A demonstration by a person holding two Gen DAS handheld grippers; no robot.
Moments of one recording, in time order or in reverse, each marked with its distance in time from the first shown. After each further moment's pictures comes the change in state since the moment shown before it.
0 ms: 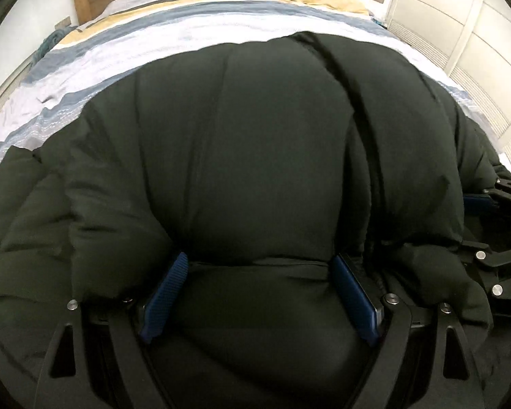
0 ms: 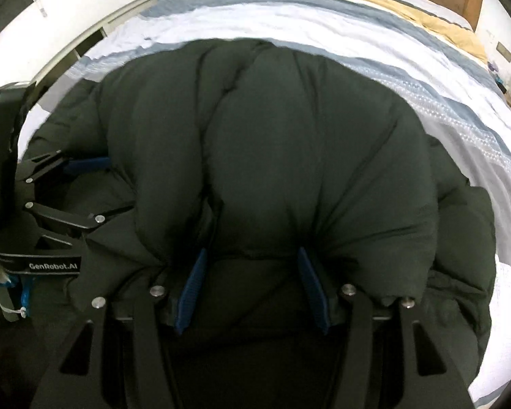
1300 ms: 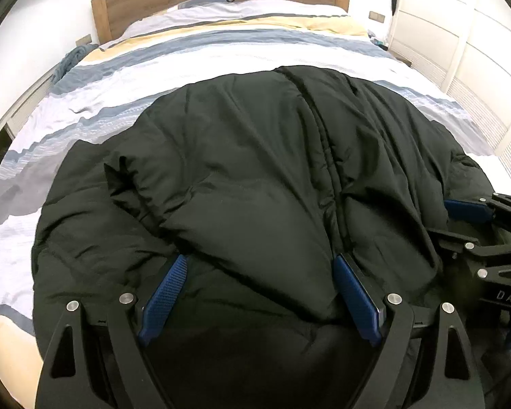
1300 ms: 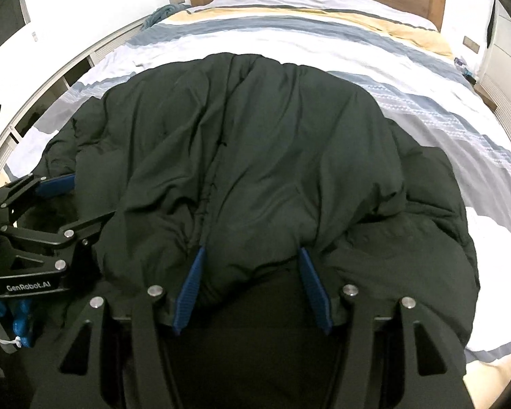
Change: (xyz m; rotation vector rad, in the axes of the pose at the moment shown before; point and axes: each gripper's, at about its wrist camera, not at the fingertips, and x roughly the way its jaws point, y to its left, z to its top) left arm -0.084 -0.016 -0.045 -0.007 -0.104 0.065; right arm -0.054 0.018 -0.049 0.090 -0.126 -0.052
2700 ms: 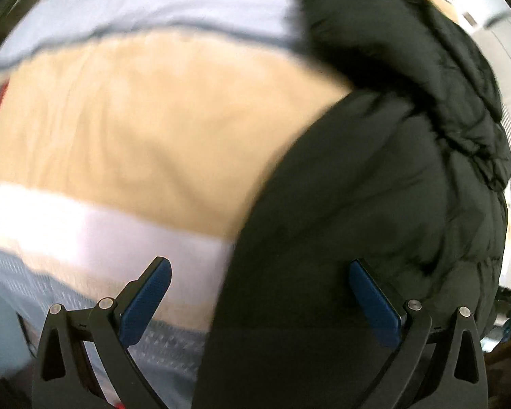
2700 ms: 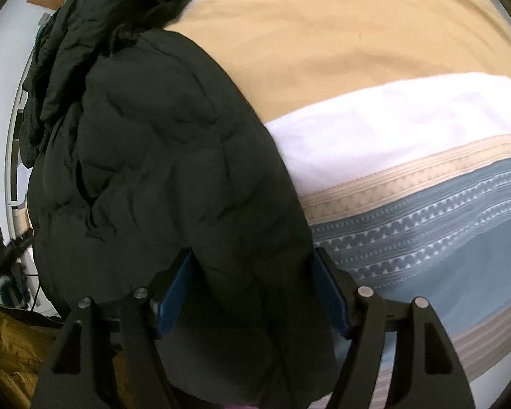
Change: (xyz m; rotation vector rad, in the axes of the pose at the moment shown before) left arm -0.112 0.216 -0.234 -0.421 0.465 -0.070; right arm -0.136 -0.131 -0.311 0.631 0.485 0.123
